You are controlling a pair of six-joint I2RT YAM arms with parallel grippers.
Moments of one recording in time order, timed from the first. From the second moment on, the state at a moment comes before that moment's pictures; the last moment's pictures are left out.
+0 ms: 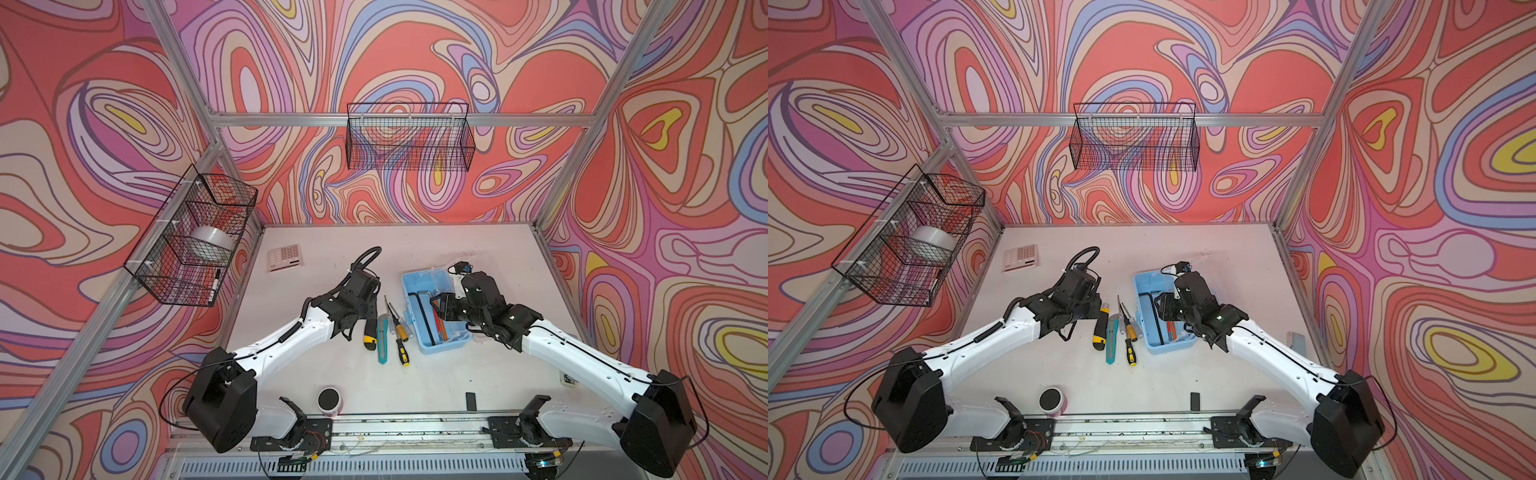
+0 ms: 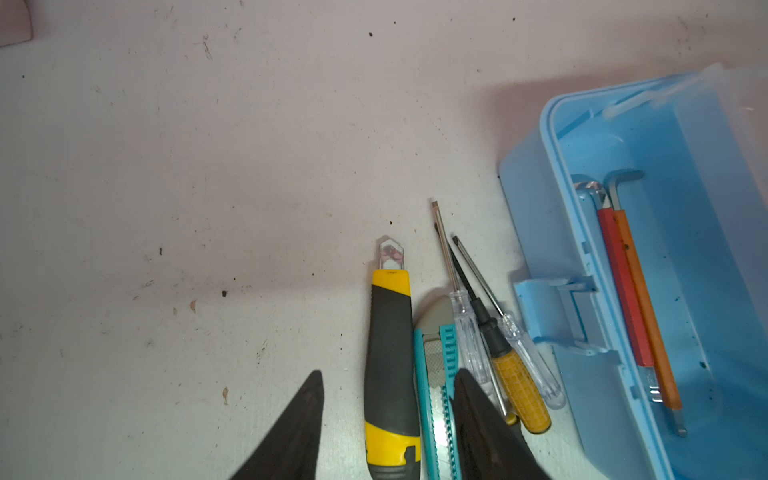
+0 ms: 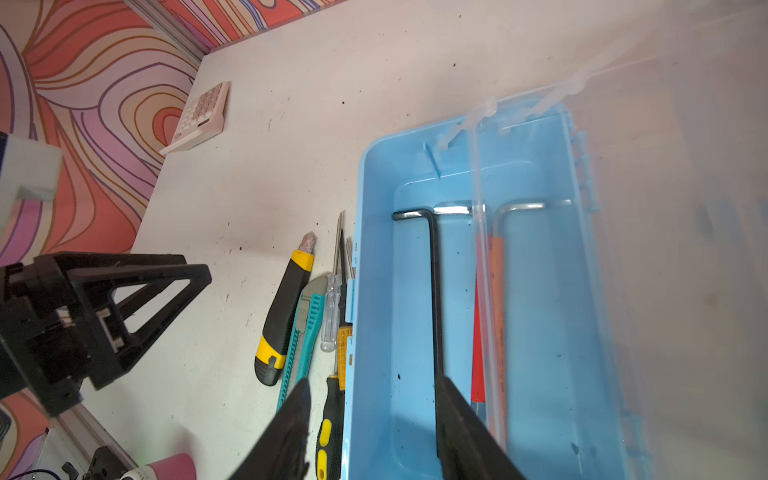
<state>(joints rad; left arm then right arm) -0.63 1.38 0.95 -0.52 -0.24 -0.56 0.62 1.21 0.86 -0.33 -0.03 0.58</state>
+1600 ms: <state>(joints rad) -0.63 1.66 0.91 -0.48 -0.13 -0.55 0.63 1.31 0.86 -0.30 -0.05 0.59</state>
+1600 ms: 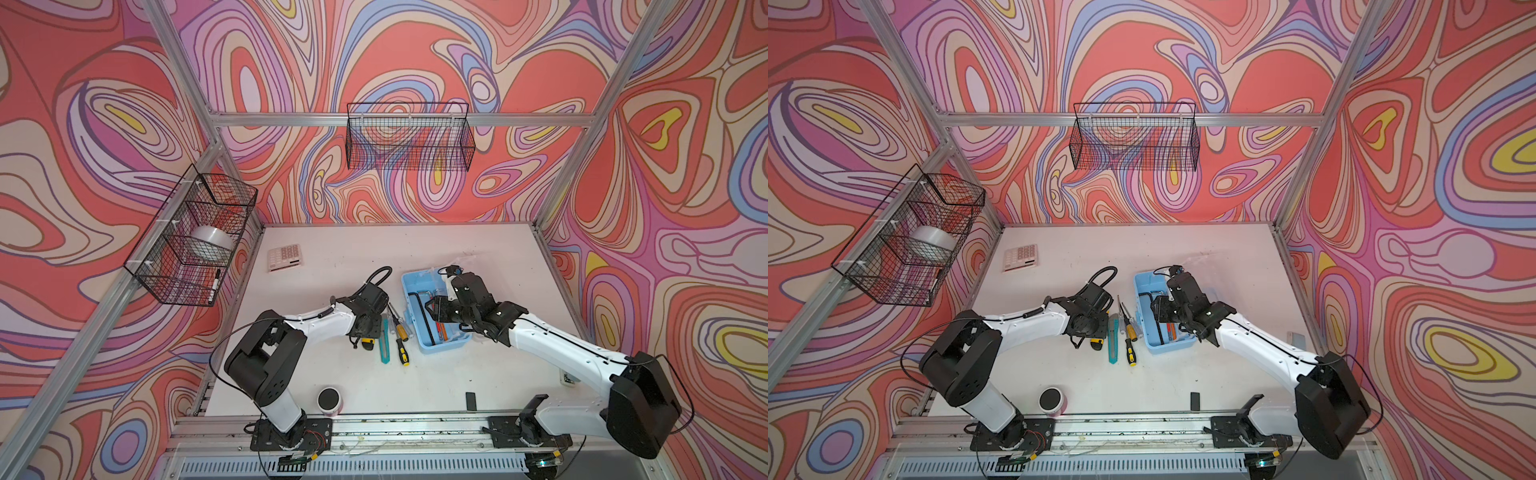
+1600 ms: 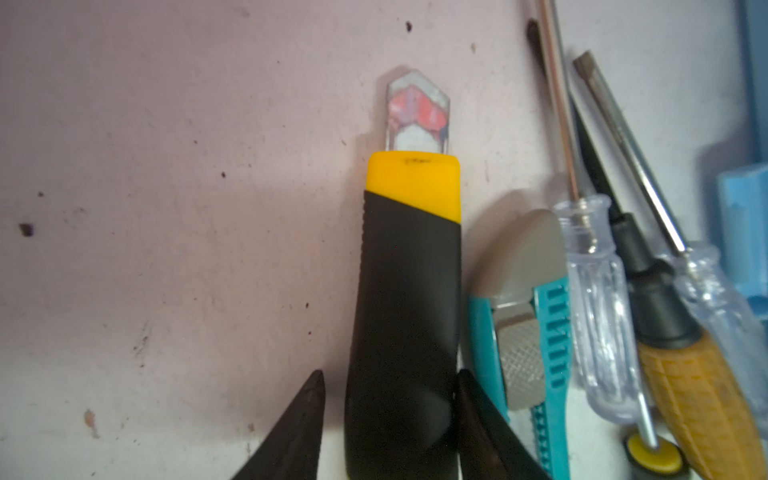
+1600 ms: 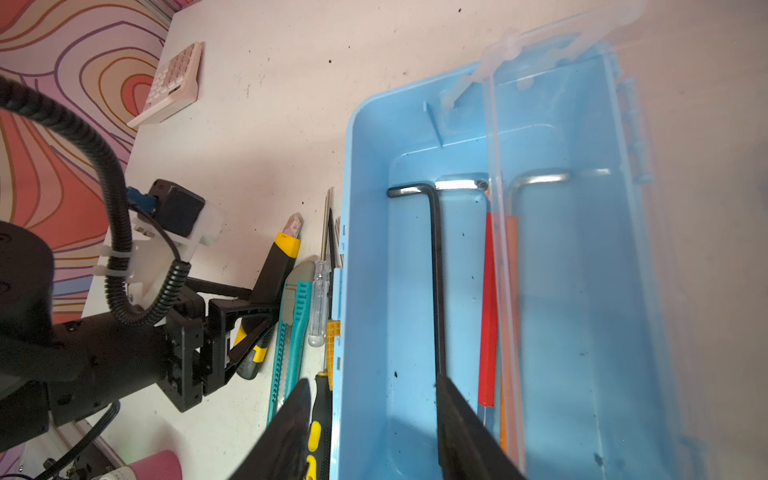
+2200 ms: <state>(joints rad) -0.63 1.69 0.92 -0.48 -0.15 -0.53 0.63 1.34 0.86 -0.30 -0.05 0.59</state>
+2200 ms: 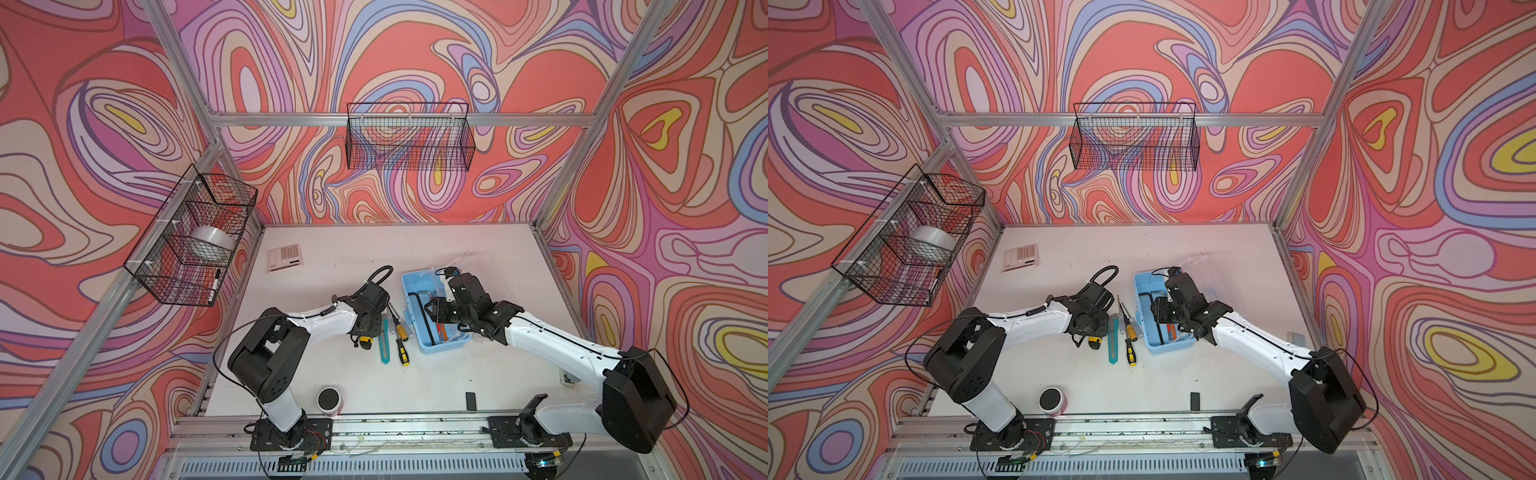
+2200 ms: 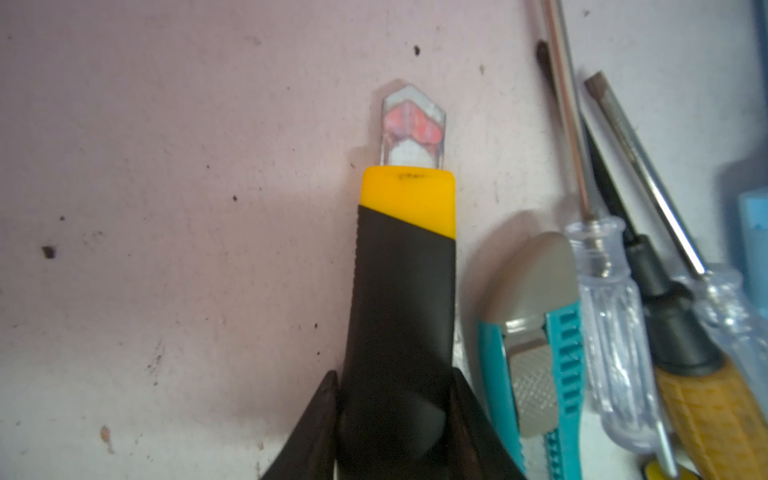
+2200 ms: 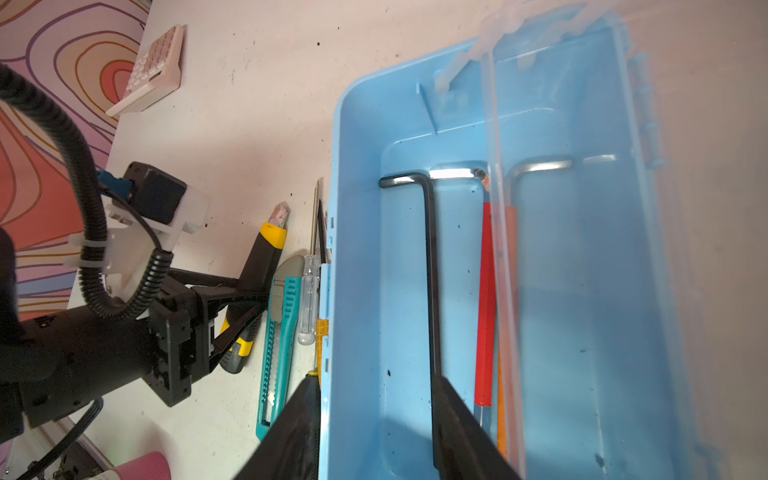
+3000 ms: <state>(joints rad) -0.63 1.53 0.92 -0.53 -0.10 -0.54 0.63 1.35 0.87 -0.29 -0.05 0.59</state>
